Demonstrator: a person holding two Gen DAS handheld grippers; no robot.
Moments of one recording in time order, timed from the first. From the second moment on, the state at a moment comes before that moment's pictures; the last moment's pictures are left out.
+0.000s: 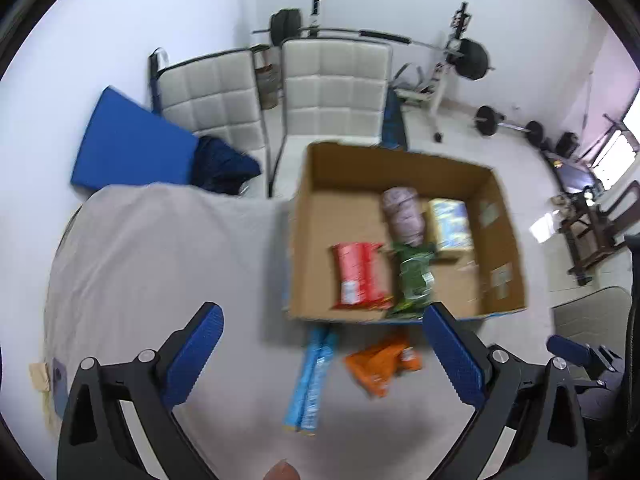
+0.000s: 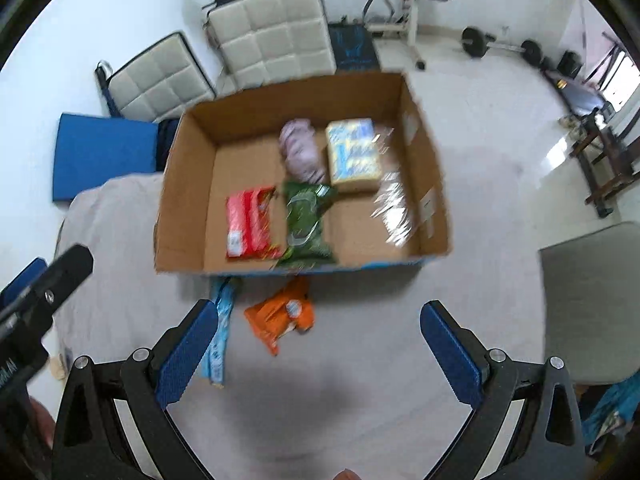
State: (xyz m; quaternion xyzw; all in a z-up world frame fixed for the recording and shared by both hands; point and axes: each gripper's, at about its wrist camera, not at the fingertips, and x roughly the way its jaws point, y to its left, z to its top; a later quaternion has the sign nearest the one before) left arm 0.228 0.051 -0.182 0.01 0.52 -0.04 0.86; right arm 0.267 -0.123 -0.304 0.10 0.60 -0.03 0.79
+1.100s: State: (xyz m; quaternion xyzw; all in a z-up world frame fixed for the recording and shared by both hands) left arm 0.229 0.047 -0.417 0.06 0.71 -0.06 0.69; right arm 0.245 -0.104 -0.511 0.16 0.75 -0.06 0.64
